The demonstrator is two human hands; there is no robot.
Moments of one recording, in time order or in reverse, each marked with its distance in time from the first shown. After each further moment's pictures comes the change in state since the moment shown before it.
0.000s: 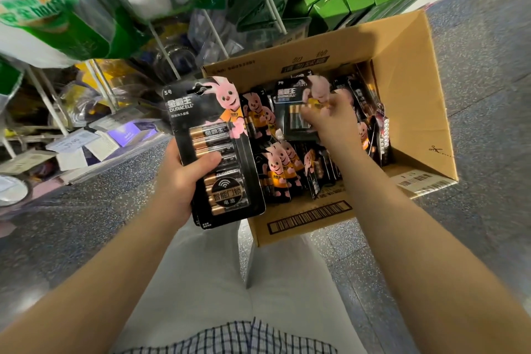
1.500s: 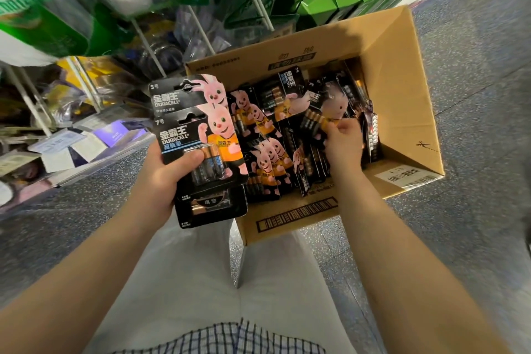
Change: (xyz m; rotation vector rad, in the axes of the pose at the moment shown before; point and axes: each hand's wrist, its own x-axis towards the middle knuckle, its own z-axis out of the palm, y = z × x) left_hand -0.007 0.008 0.000 0.018 -0.074 -0.043; right_hand 0.003 0.057 -0.017 0.037 0.286 0.146
